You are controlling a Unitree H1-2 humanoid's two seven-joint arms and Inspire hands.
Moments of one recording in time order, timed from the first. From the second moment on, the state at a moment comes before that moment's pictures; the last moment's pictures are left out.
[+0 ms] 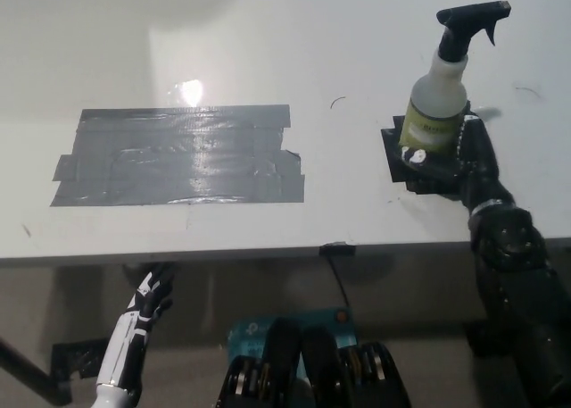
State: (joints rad) left_arm 0.04 0.10 0.00 0.01 0.07 -0.13 -0.04; right_arm -0.70 -0.13 -0.07 0.76 0.04 -0.17 -0.01
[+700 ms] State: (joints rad) left_arm 0.04 0.10 0.00 0.01 0.08 -0.13 -0.04; right_arm -0.33 -0.25 -0.24 0.01 0.26 0.03 0.11
